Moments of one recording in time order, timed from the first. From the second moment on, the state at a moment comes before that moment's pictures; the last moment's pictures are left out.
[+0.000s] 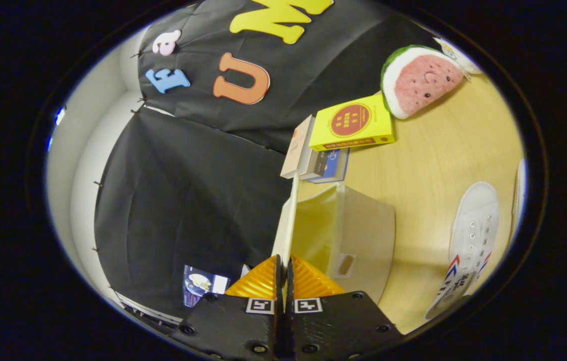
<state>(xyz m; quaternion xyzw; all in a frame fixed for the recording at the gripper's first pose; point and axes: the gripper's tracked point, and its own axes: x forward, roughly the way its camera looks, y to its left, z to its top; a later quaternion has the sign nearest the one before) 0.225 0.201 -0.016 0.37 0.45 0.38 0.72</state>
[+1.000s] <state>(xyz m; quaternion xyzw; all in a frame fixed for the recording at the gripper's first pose) 0.228 0.445 0.089 0.28 0.41 0.41 0.77</state>
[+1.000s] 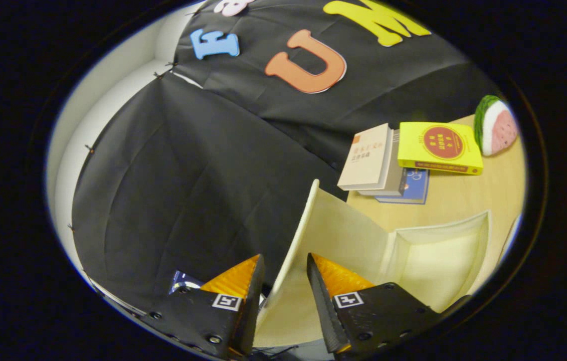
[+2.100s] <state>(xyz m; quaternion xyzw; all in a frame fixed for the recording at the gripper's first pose) 0.242 0.151 -0.050 0.10 0.44 0.19 0.87</state>
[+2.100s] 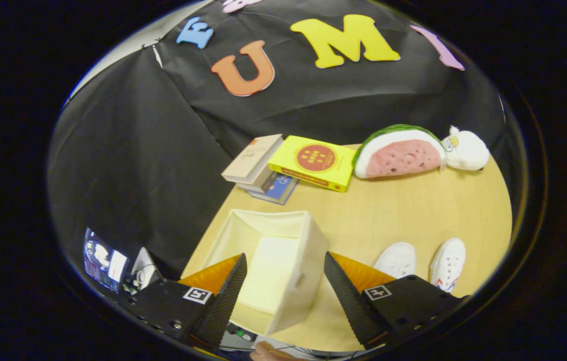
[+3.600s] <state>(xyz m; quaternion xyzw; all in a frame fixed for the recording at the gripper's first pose) 0.200 0.015 -0.234 0.07 0.63 0.10 0.77</state>
